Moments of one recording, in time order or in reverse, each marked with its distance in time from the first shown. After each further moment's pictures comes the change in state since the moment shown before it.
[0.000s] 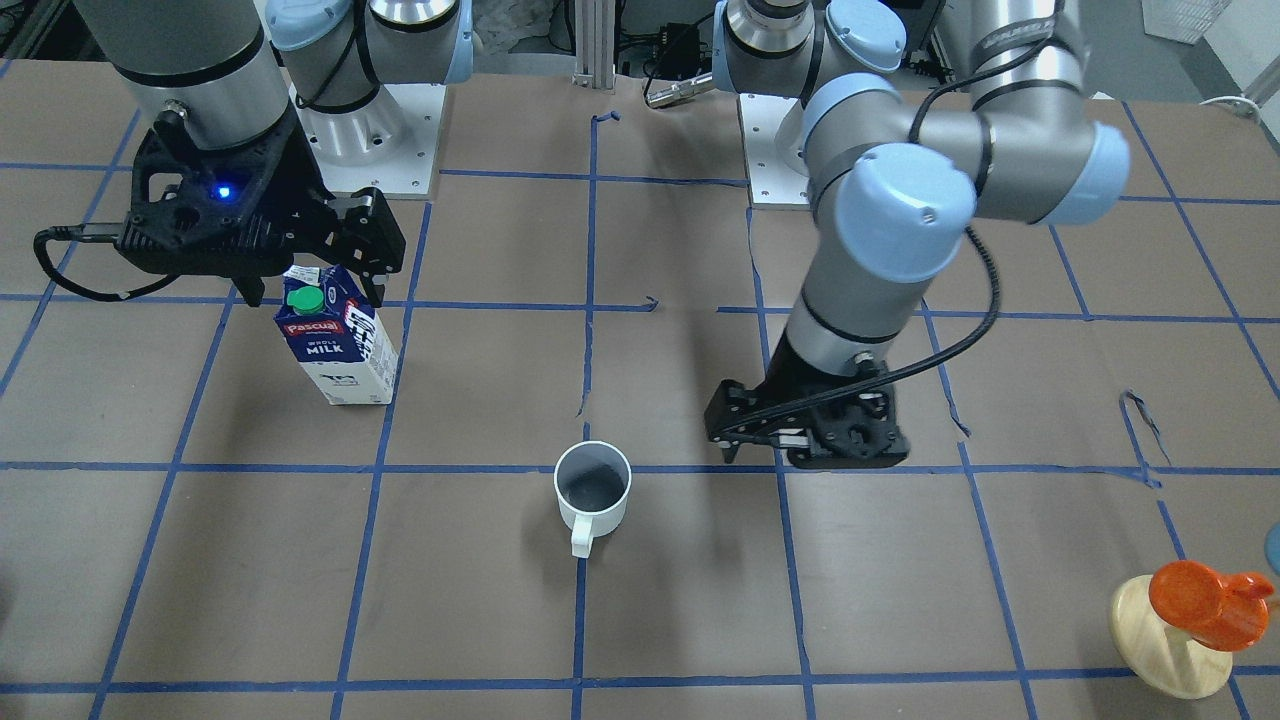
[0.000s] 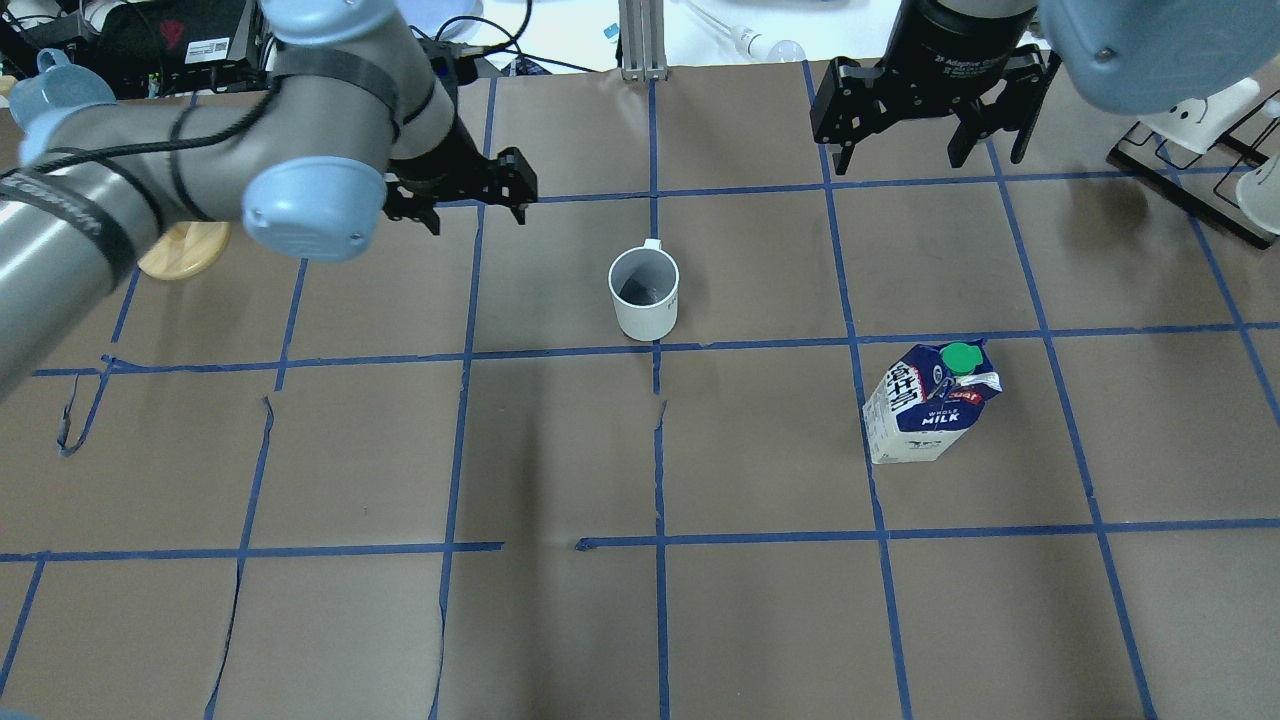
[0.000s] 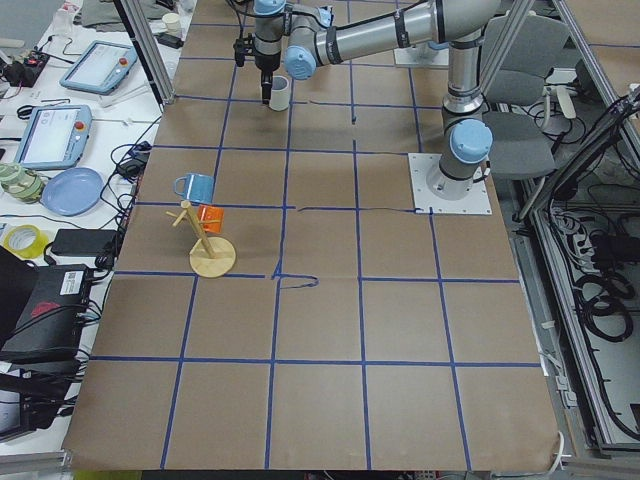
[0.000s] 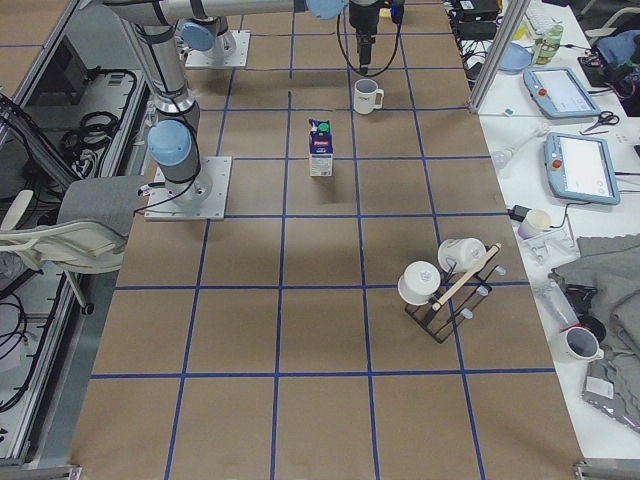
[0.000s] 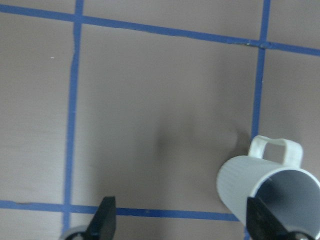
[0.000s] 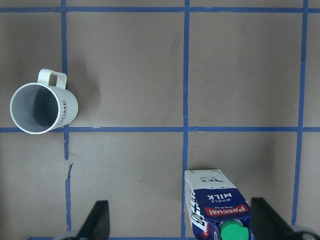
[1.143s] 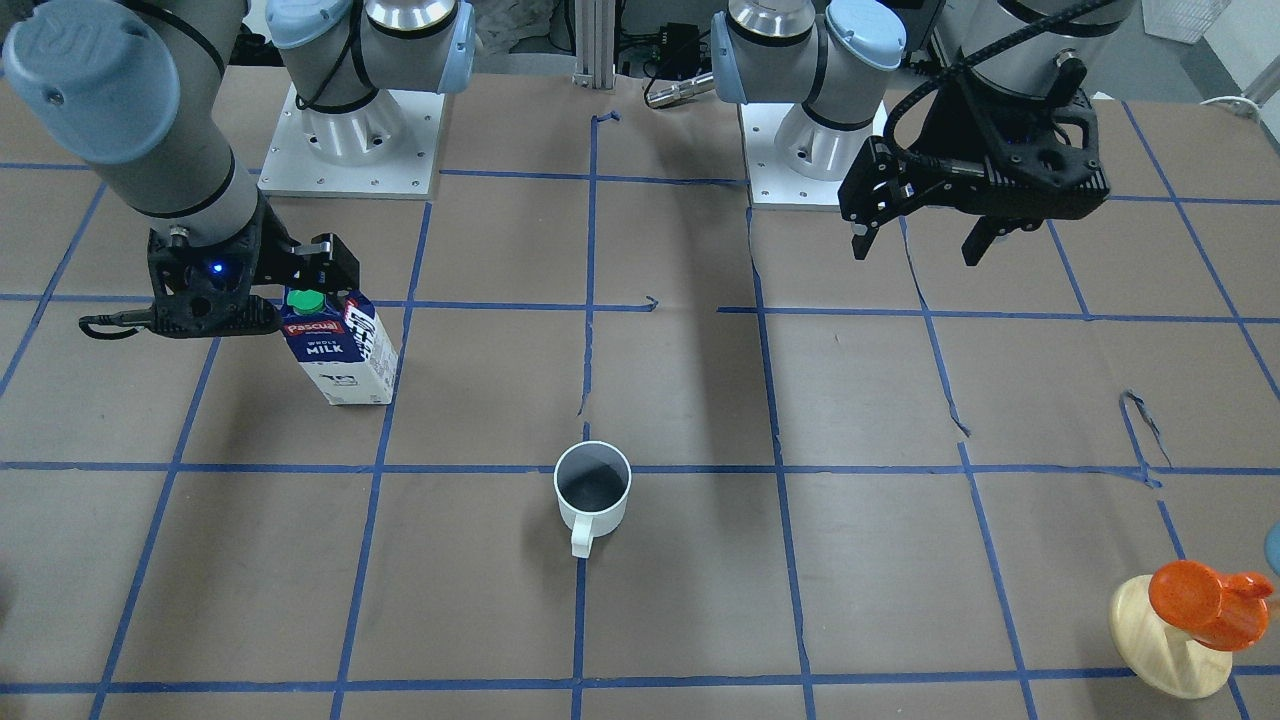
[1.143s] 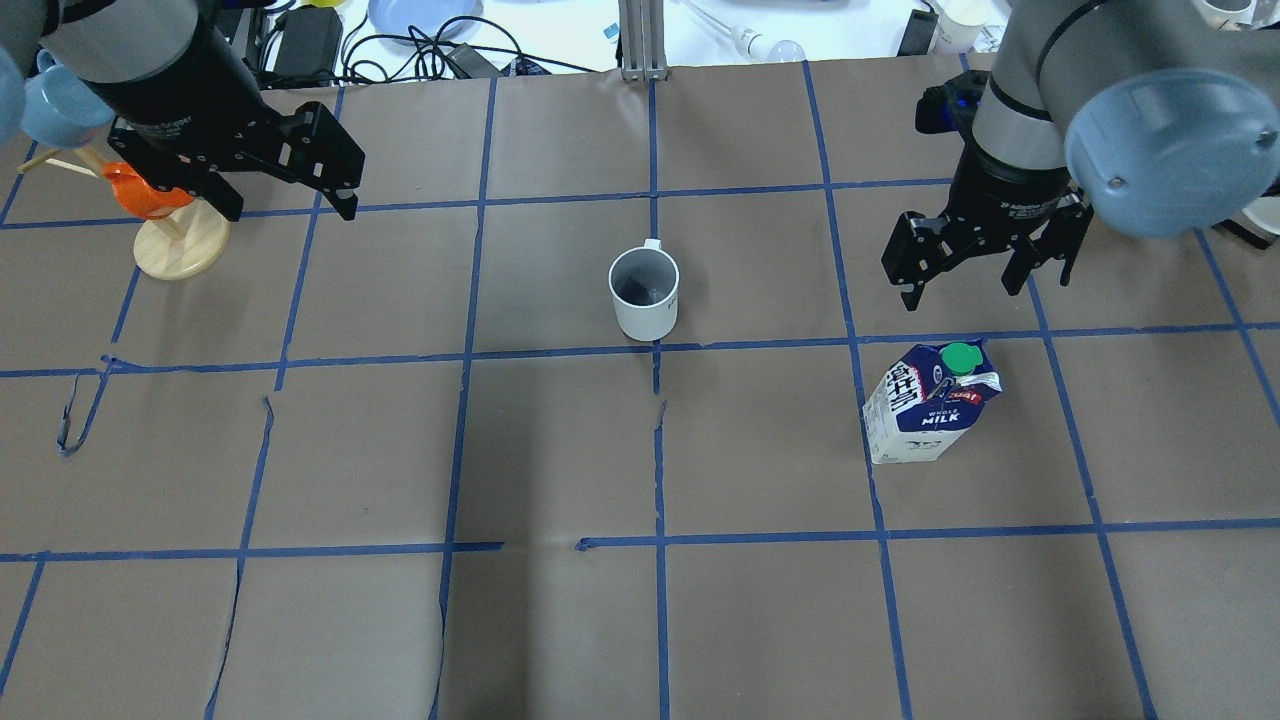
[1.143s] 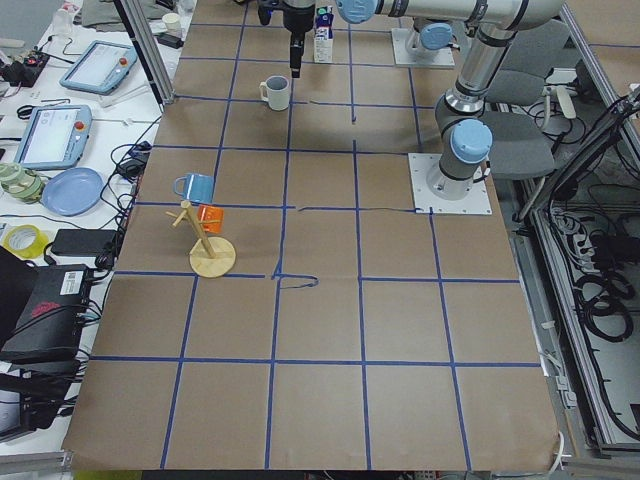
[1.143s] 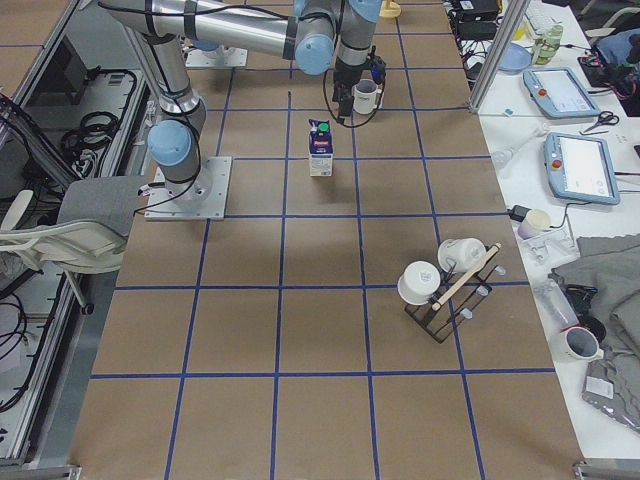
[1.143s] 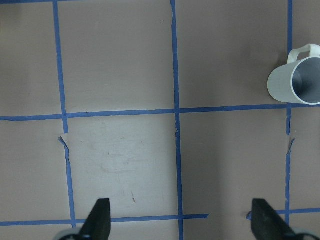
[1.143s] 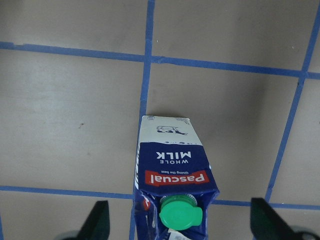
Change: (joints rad) left arm 0.092 0.268 0.111 -0.434 0.053 0.164; right arm -0.129 -0.032 0.270 -0.002 -0.044 -0.201
